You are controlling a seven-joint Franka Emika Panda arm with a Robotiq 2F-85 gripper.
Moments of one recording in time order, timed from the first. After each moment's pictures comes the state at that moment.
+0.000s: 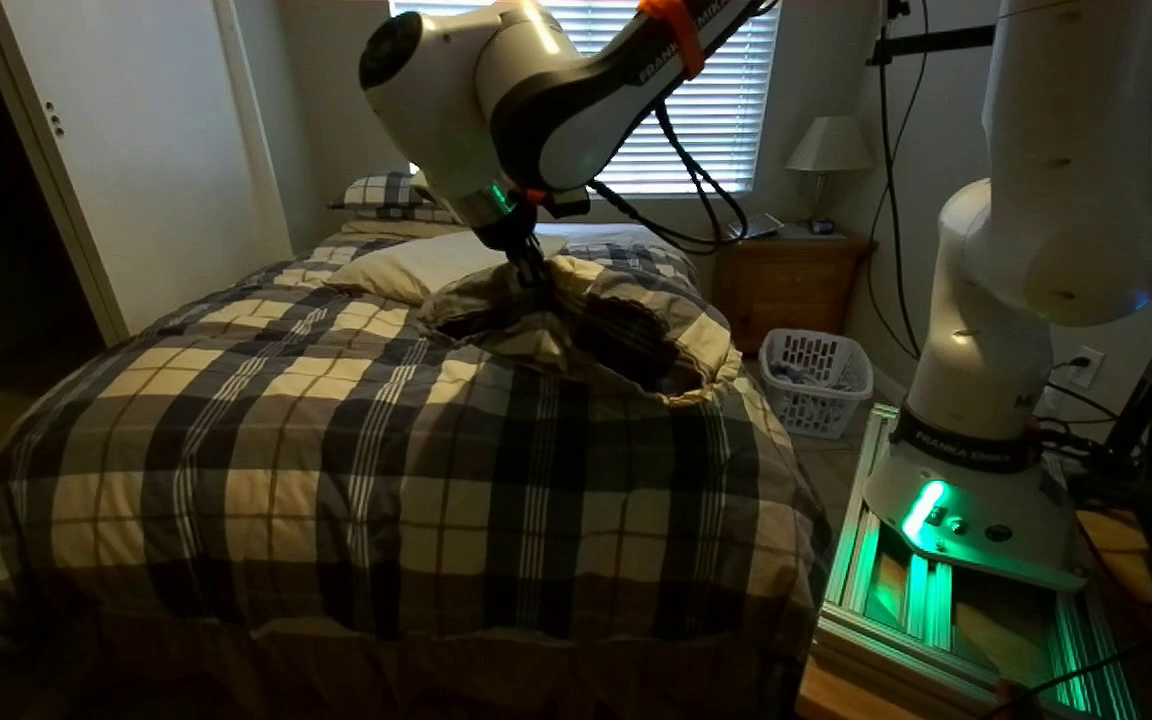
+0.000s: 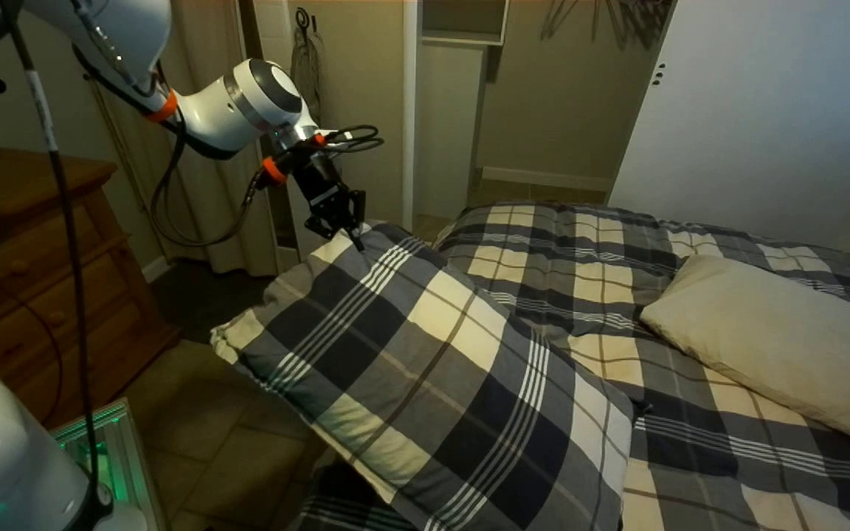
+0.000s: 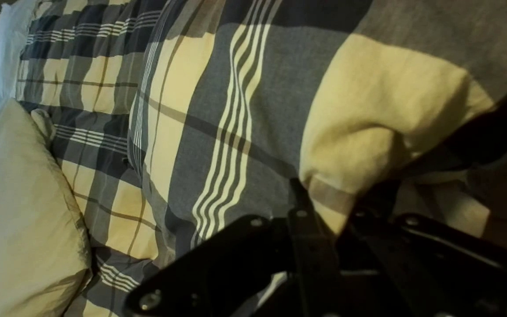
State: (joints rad) arm 0.31 0.14 0.23 -2.04 -0.74 1.75 0.15
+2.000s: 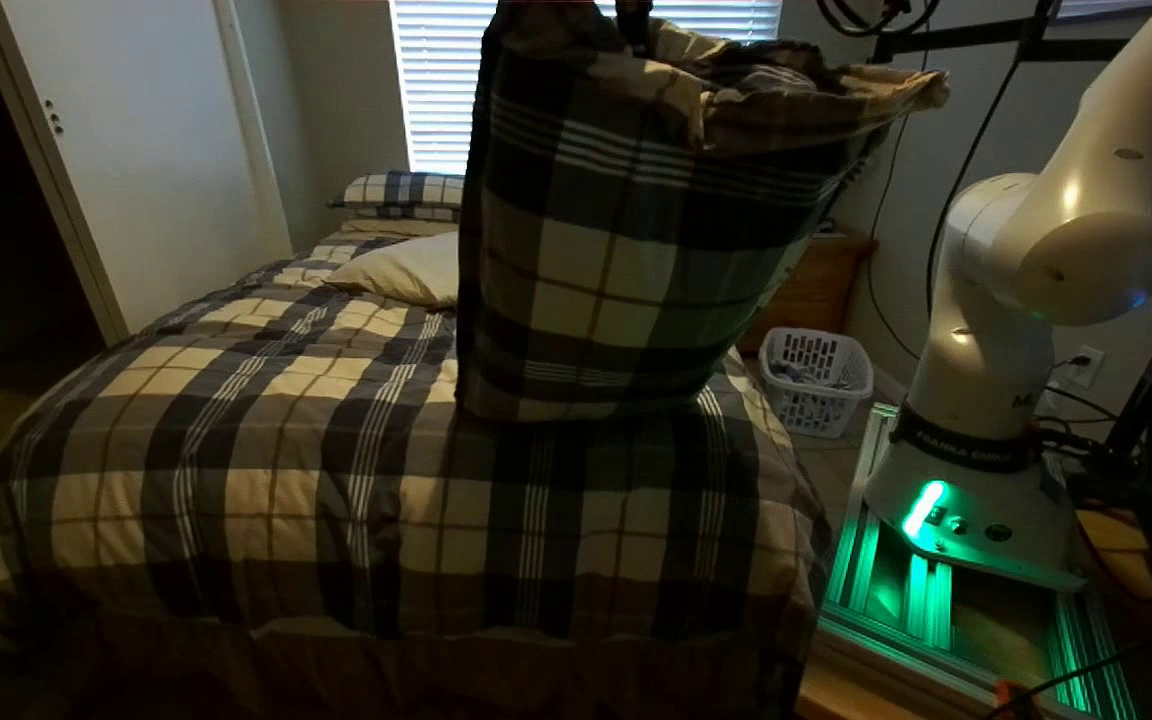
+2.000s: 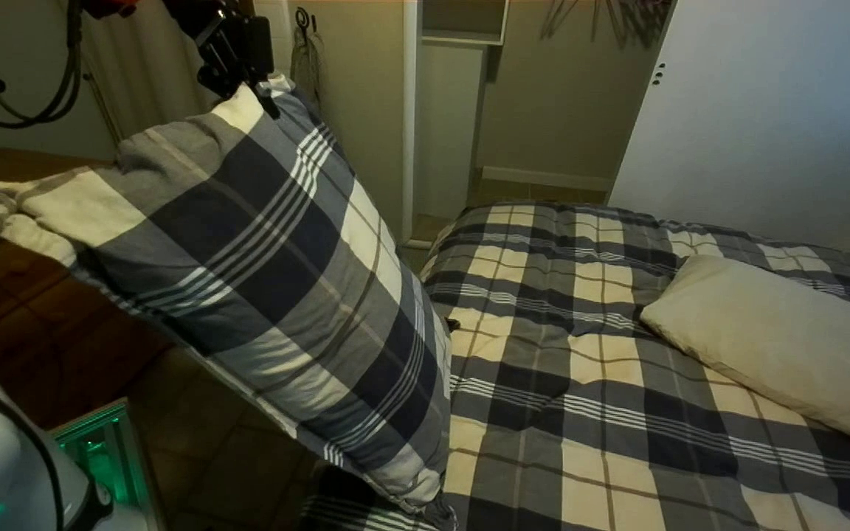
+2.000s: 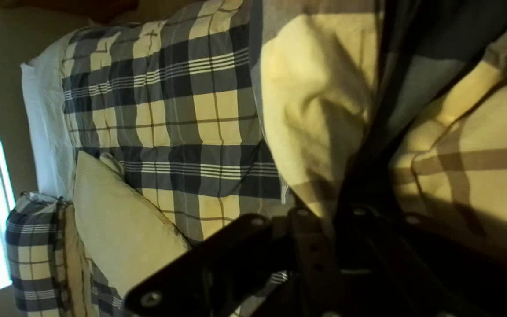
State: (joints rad) arm 0.26 -0.44 0.31 -2.01 -0.51 1.45 0.07
